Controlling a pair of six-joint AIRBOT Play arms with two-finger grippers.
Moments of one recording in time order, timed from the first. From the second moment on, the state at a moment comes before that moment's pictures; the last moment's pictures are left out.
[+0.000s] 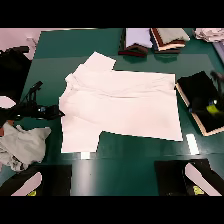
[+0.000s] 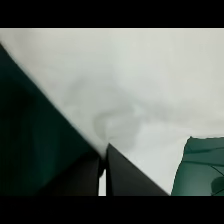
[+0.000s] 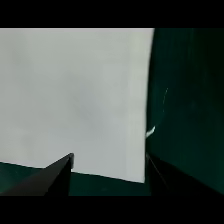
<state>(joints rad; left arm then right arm) 0.12 -1.00 0.72 0.93 -1.08 -1.27 -0.46 -0.94 0.85 -1.31 1.44 1.40</state>
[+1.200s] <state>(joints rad) 0.12 -0.77 1.37 0.94 -1.14 -1.33 -0.26 -0.76 1.20 -1.17 1.26 1.31</state>
